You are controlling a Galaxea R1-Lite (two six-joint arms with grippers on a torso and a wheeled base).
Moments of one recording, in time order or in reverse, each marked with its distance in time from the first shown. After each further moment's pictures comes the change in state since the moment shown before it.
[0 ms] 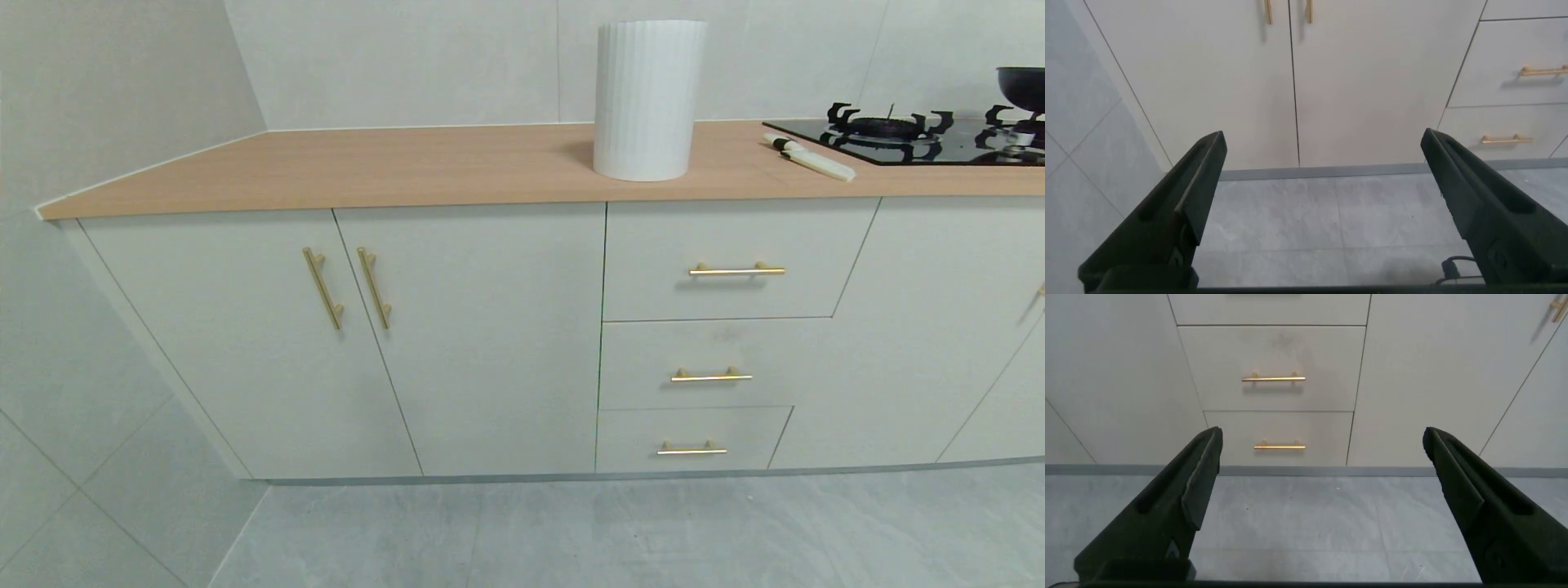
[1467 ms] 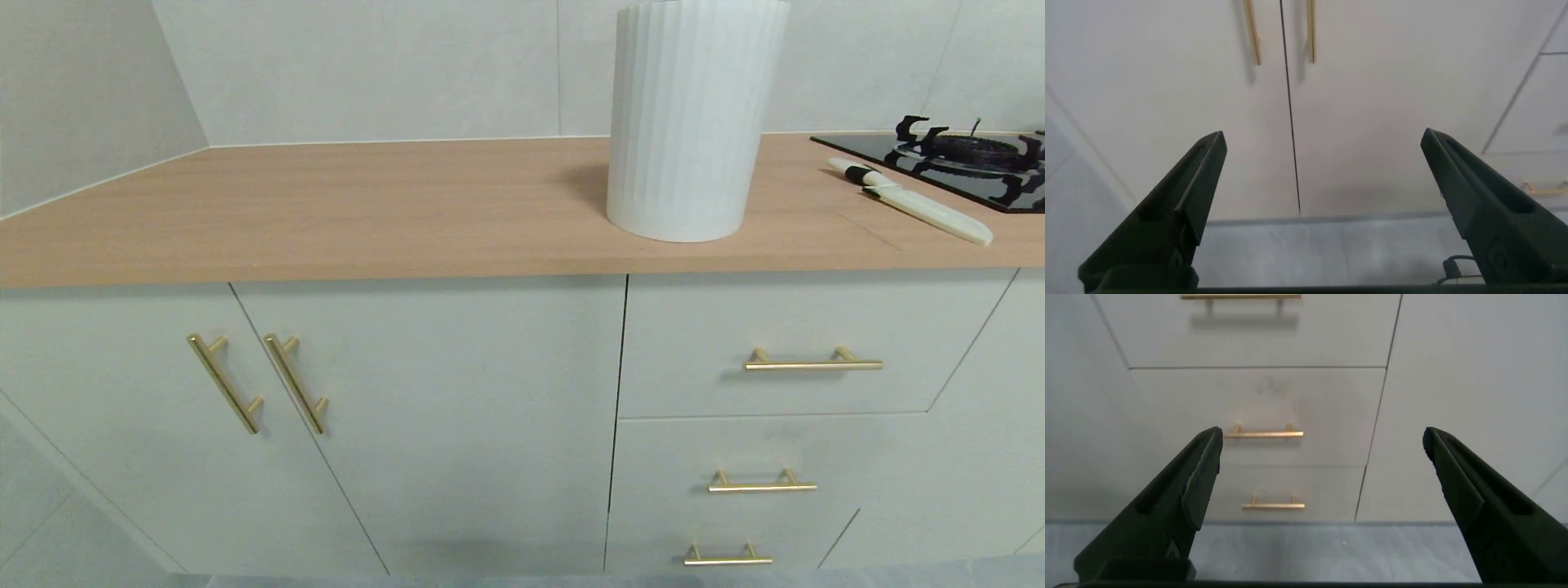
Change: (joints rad) left arm 0.000 0.000 0.000 0.000 0.000 0.004; right arm 0.000 0.001 0.000 0.000 0.000 0.007
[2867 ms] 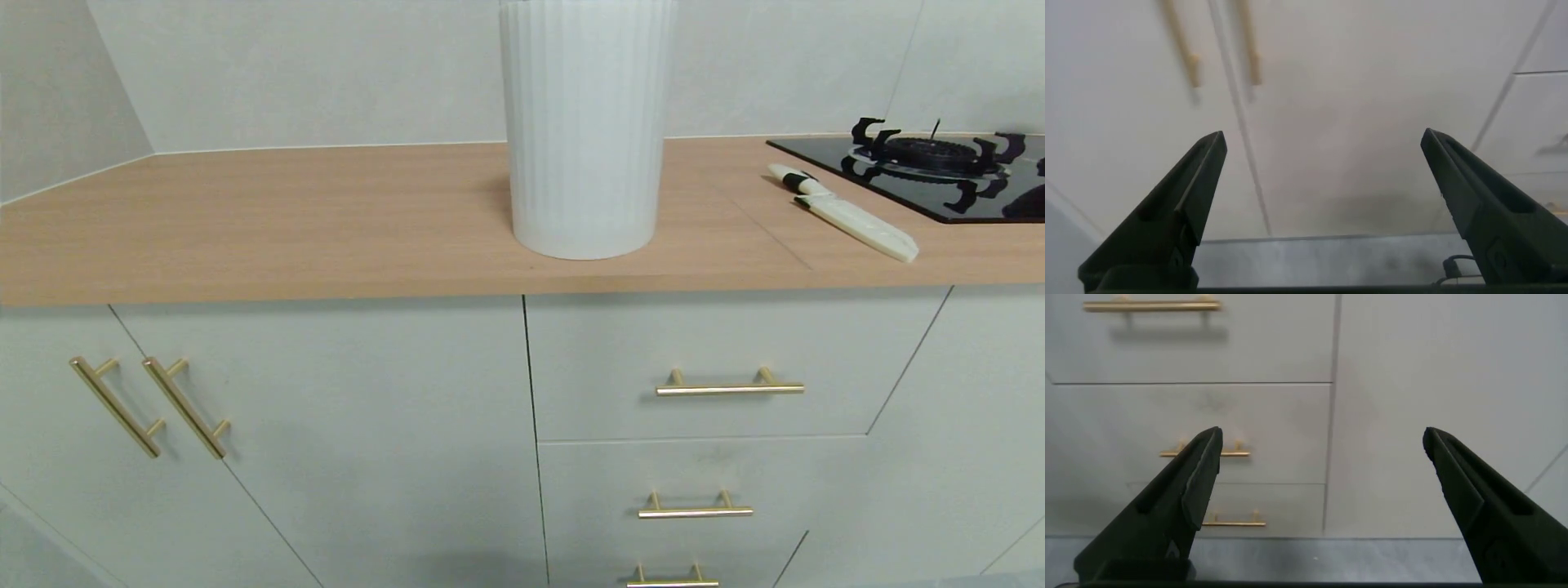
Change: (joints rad) left arm 0.001 0.000 0.000 0.000 0.000 -0.001; right arm 0.000 0.001 0.000 0.000 0.000 0.000
